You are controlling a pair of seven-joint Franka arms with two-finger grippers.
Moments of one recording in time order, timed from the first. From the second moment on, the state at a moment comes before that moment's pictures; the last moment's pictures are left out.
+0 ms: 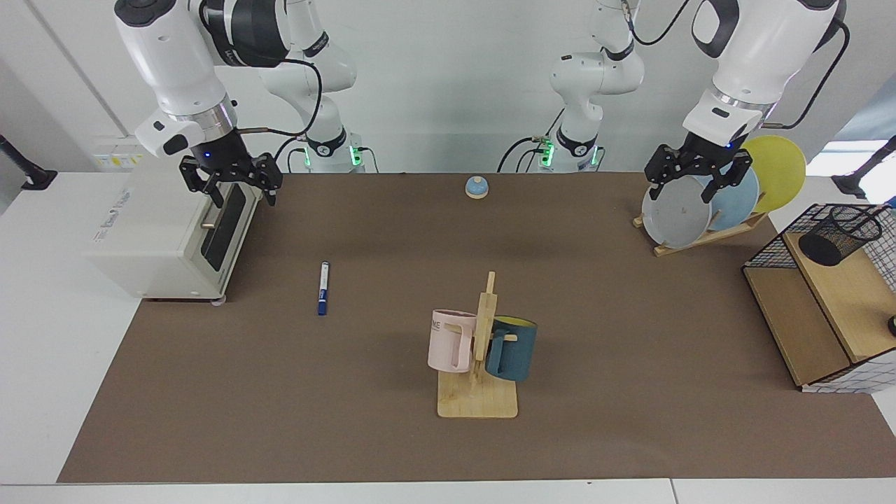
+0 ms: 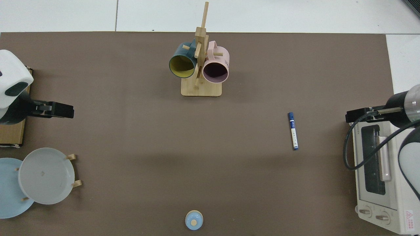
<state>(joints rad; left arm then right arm) -0.03 -0.04 -0.04 -1.66 -0.02 1.69 0.06 0.14 -0.09 -0.13 -1.79 -0.02 1.75 -0.03</state>
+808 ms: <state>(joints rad) -0.03 -0.04 -0.04 -1.66 -0.02 1.69 0.06 0.15 -0.05 -0.13 -1.85 -0.02 1.90 -0.03</state>
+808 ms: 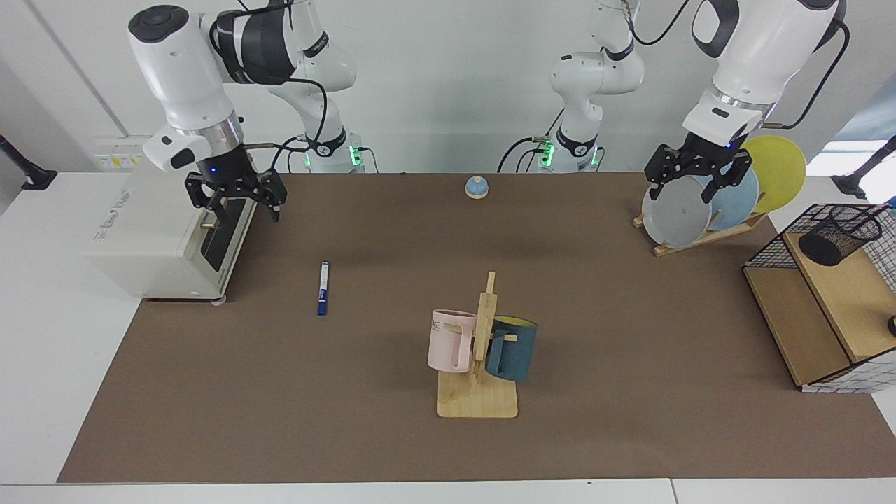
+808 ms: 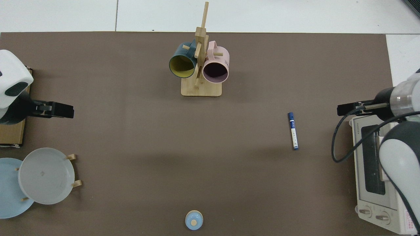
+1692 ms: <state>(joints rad) -0.03 -0.04 -0.04 -1.66 -0.02 1.69 0.06 0.20 0.22 -0.13 -2.09 -0.02 2.35 0.02</state>
